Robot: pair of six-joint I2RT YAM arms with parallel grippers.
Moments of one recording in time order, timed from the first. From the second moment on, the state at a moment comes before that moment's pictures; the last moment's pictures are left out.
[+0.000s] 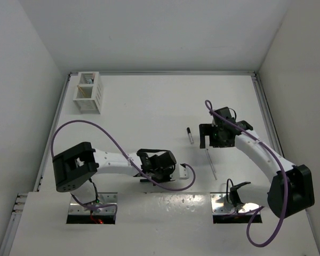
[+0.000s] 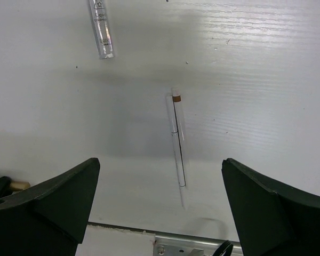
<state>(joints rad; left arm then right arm) -1.18 1.59 0.80 -0.29 0.11 0.27 0.32 1.24 0.80 -0.70 0.02 0.28</state>
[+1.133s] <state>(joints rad) 0.16 1.94 1.71 0.27 0.22 0.17 0.36 1.80 1.33 -0.67 -0.08 0.13</state>
